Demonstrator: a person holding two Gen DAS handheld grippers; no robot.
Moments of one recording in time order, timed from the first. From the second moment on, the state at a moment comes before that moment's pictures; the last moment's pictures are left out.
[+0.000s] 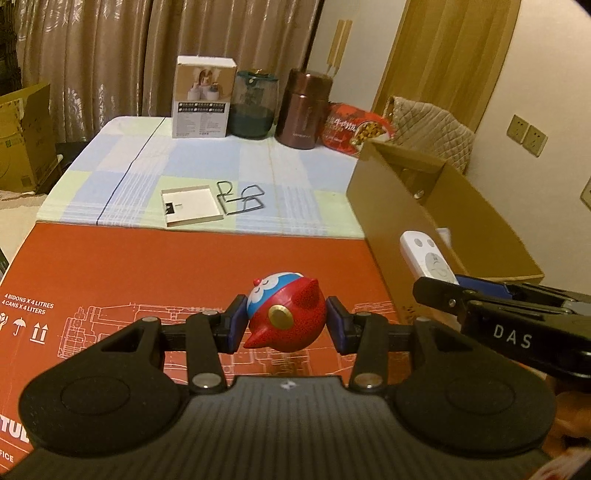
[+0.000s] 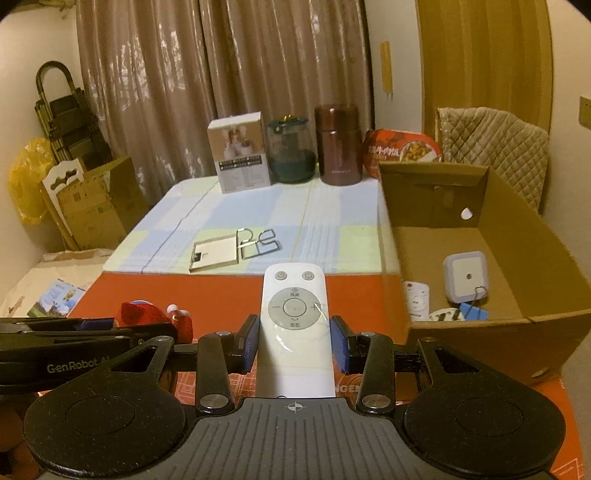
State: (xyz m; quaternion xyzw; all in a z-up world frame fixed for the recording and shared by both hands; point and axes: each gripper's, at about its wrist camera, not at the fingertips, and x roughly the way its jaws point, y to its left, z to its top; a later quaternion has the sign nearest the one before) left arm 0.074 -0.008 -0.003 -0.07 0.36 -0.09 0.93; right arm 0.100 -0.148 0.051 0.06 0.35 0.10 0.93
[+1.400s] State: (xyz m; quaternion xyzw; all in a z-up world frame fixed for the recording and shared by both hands) left arm 0.134 -0.194 0.063 -0.05 0.33 -0.23 0.91; right arm 0.110 -0.337 0.105 0.09 0.31 -0.03 0.95
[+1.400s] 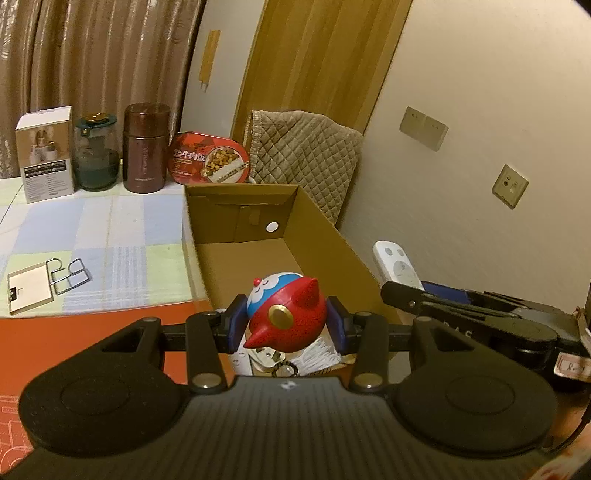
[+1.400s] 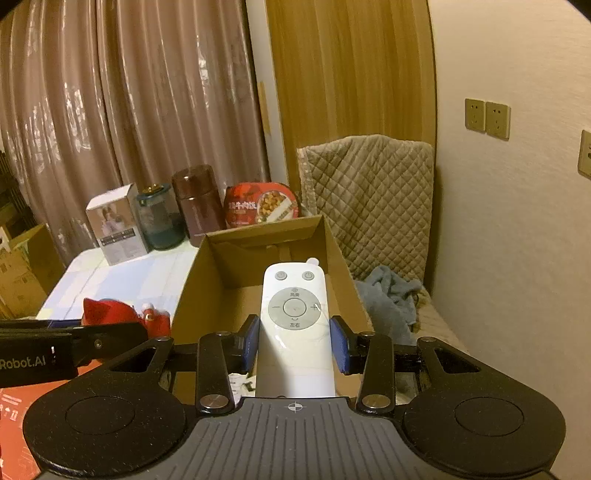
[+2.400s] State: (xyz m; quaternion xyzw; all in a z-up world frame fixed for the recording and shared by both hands) left arm 0.308 -0.232 0.018 -0.01 0.38 -0.20 0.91; right arm 0.288 -0.379 0.051 0.06 0.40 0.02 0.92
